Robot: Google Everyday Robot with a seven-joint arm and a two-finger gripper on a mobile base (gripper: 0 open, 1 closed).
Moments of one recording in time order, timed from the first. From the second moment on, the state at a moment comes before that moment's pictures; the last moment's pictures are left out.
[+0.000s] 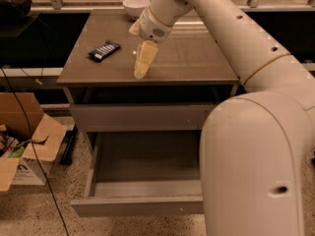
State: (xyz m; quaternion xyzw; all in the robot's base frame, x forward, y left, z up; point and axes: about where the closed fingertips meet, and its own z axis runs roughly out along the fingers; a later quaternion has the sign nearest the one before) arm 0.711 0.052 0.886 -0.73 0.61 0.14 0.27
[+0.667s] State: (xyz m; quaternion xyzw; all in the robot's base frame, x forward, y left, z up) arm 0.745 0.081 0.867 -0.73 0.61 0.16 0.27
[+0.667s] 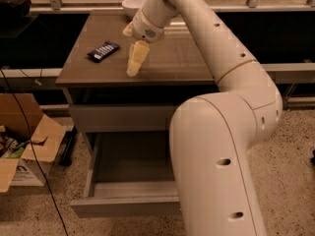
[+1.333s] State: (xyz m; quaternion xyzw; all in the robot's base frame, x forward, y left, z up) arm 0.746 0.118 0.846 -0.73 0.59 0.21 0.29
